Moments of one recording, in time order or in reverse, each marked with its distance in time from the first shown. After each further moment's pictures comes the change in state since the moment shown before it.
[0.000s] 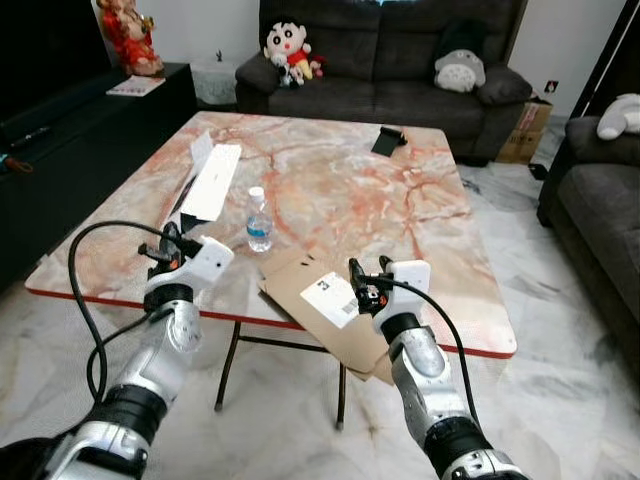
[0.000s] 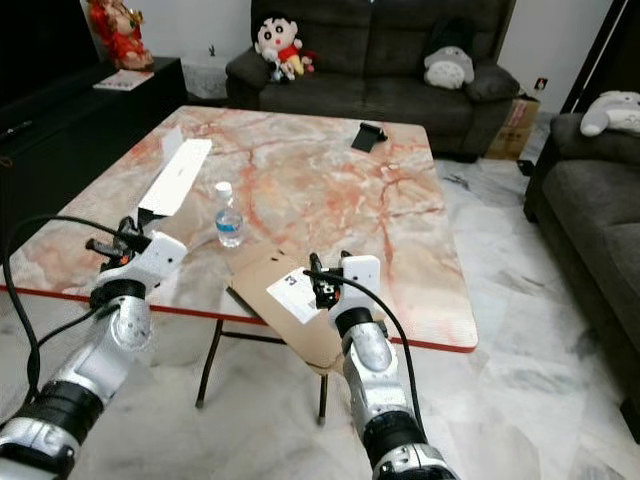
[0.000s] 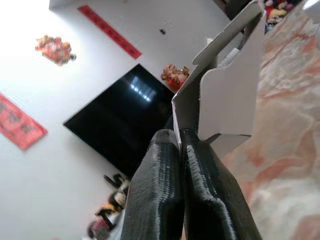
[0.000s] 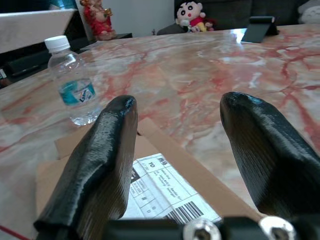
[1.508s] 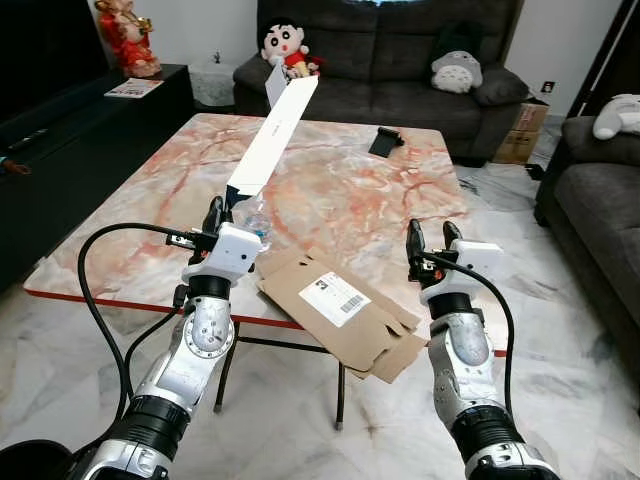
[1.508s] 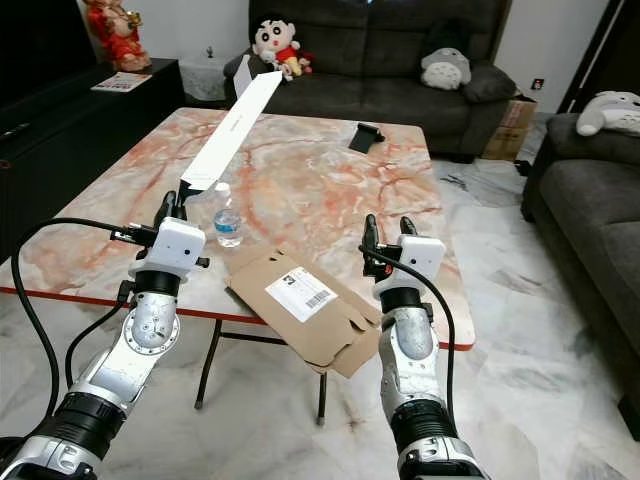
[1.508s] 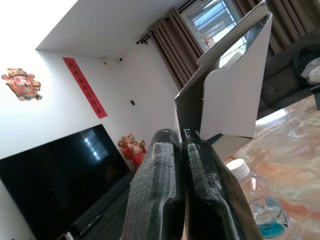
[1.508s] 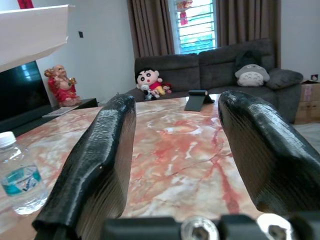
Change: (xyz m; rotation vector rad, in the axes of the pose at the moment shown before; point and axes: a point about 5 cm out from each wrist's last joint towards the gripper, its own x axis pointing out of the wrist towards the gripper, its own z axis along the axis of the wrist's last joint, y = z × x) left arm -0.011 -0.001 0.058 -0.347 -0.325 -0.068; right arm -0.003 -0.042 0.043 -0.021 -0.269 -0.157
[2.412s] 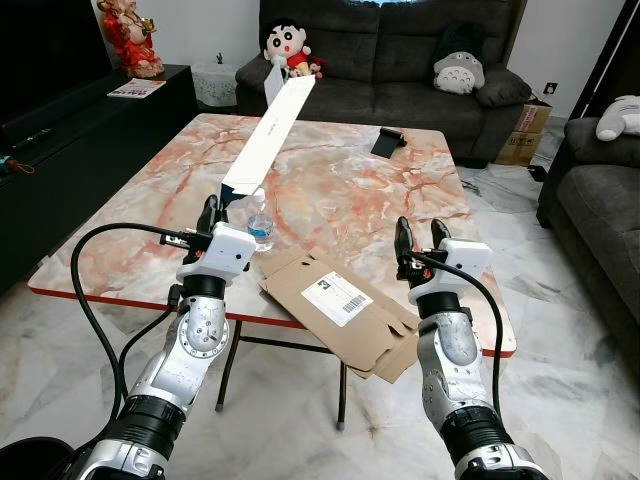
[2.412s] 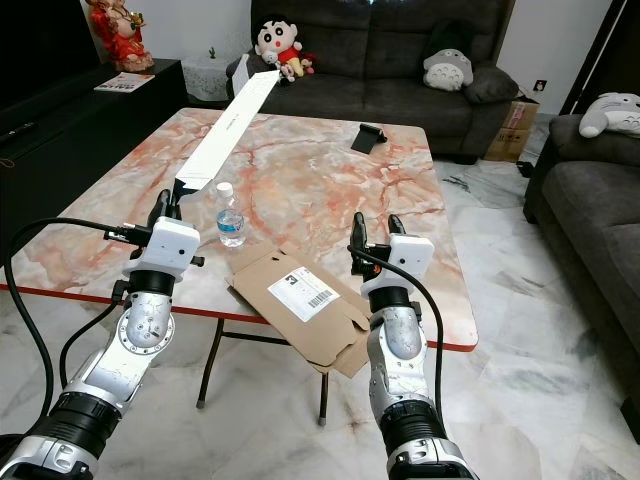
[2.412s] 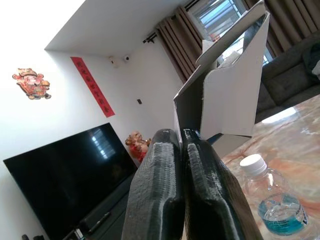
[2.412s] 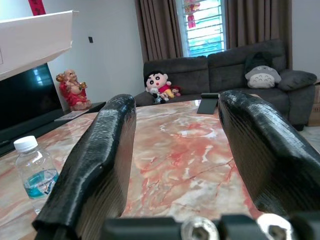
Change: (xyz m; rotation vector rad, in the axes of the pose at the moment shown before) left arm 0.001 0.006 -0.003 0.016 0.001 0.016; right arm 0.001 0.011 0.001 0.022 -0.016 0.016
